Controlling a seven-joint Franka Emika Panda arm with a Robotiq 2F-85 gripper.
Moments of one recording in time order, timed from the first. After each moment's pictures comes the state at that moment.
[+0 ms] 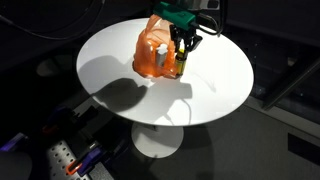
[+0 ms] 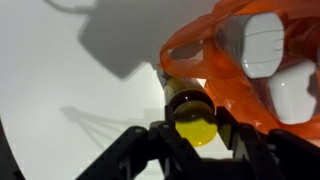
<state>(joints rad) -0.11 0.45 -0.07 -1.80 0.06 2.25 -0.04</state>
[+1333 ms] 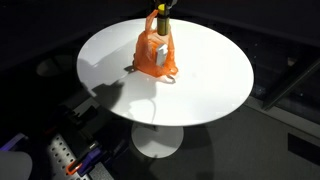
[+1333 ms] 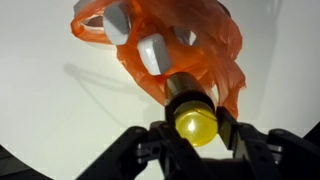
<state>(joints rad) -0.04 0.16 0.01 -1.94 0.19 2.29 -0.04</state>
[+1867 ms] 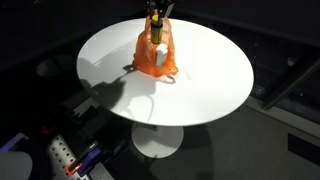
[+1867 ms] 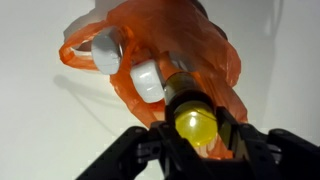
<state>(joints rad) -0.03 0.18 0.01 -1.98 0.21 2.29 -0.04</state>
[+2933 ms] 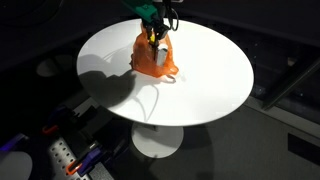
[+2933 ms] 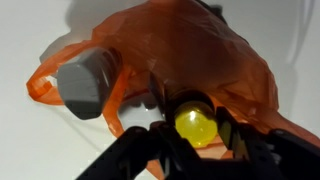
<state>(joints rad) -0.02 0.33 0.02 -1.98 0.21 2.36 -0.04</state>
